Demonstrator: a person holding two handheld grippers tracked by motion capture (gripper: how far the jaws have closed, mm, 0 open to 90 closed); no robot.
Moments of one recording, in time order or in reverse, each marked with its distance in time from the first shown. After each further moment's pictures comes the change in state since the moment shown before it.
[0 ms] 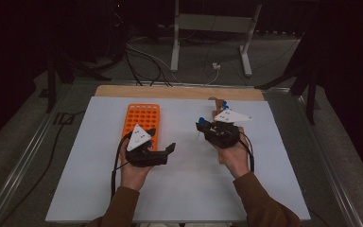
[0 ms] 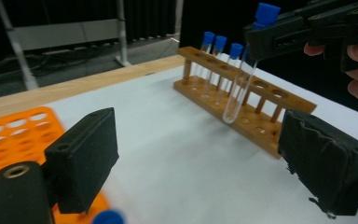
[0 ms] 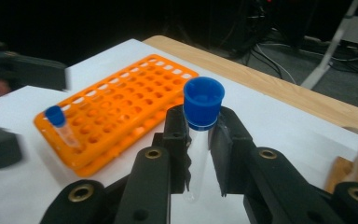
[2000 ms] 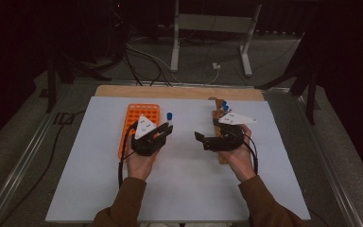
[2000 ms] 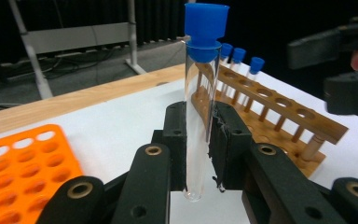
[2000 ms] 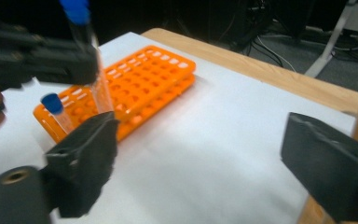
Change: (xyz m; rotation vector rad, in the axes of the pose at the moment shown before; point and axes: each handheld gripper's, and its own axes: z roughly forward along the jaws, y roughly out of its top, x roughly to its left) left arm 0.013 0.015 0.018 -0.012 0.063 -0.005; right arm -0.008 -0.011 -0.007 0.020 0.006 0.029
